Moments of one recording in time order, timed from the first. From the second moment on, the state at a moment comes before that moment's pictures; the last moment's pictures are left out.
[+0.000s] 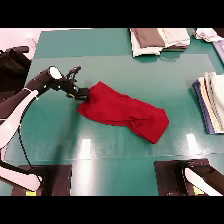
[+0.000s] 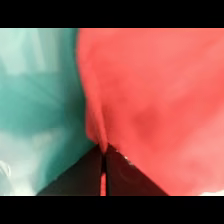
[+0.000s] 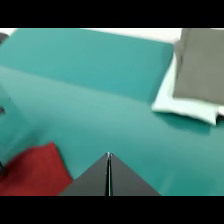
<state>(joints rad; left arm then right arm) -0.23 -1.66 1.38 1.05 -1.08 -1.42 -0.03 -0.94 1.64 -1.13 1.19 1.37</state>
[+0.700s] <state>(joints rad) -0.22 -1.57 1.63 1.10 -1.12 -1.41 -0.27 -0.95 0.74 -1.02 1.34 1.28</state>
